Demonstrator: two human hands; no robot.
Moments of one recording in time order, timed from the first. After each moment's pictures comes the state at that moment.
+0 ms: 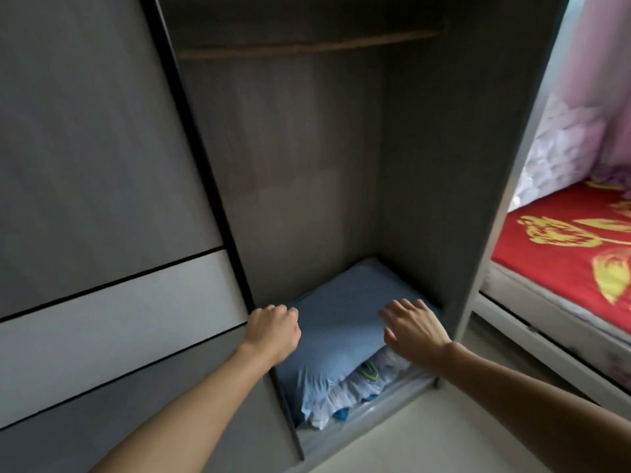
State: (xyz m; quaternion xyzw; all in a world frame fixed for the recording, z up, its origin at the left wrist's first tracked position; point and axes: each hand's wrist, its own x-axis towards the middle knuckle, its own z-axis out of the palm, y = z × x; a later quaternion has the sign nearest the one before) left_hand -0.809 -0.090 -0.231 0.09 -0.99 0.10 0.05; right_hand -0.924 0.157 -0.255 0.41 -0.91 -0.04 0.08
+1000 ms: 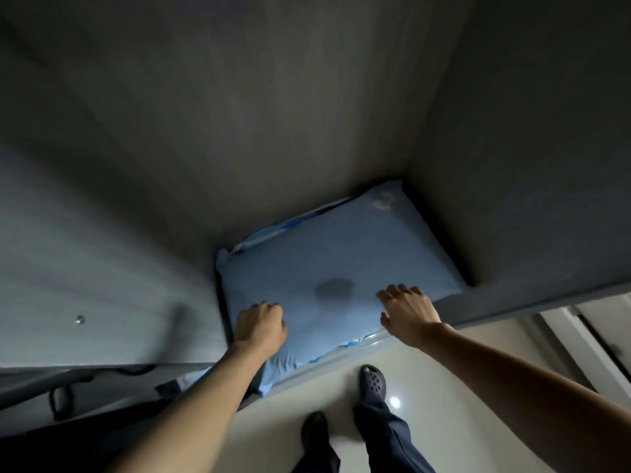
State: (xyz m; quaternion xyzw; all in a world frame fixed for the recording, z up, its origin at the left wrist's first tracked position) left_hand -1.079 -0.180 -0.466 0.26 -0.94 -0.08 -0.19; right_hand -1.243 0.044 -0.474 0.43 -0.88 -0.08 -0.17
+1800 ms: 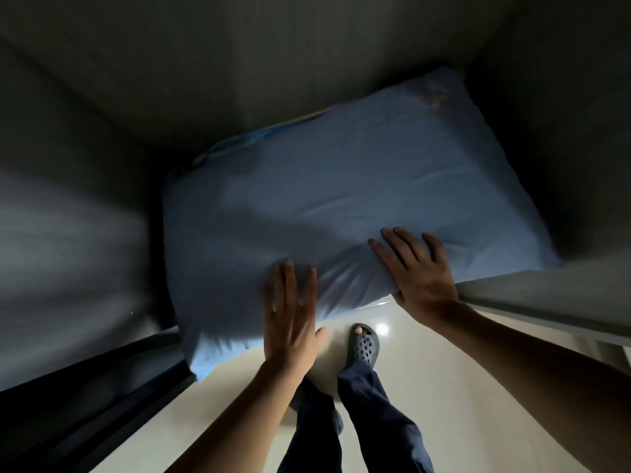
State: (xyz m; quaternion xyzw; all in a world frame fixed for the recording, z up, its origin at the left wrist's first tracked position) left_hand -1.138 -0.090 -0.698 0.29 -0.94 -0.09 -0.18; right_hand -1.331 0.046 -0.701 0.54 -0.84 -0.03 -0.06
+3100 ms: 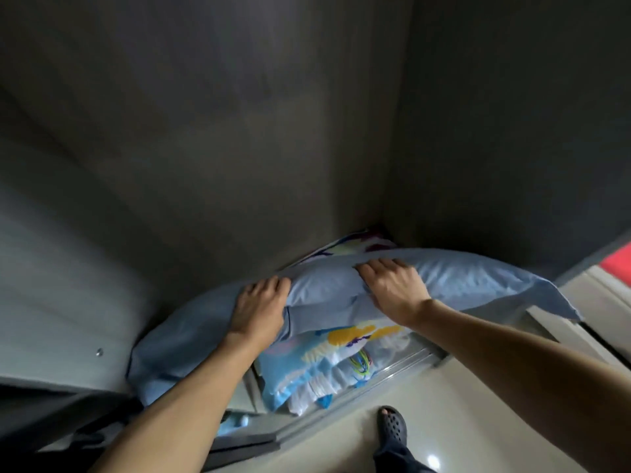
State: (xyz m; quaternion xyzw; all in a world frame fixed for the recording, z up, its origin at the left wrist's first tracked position) left_hand -1.121 -0.157 -0.354 0.12 -0.99 0.04 0.01; right_hand -1.259 0.048 -0.363 0.46 -0.89 0.03 0.05
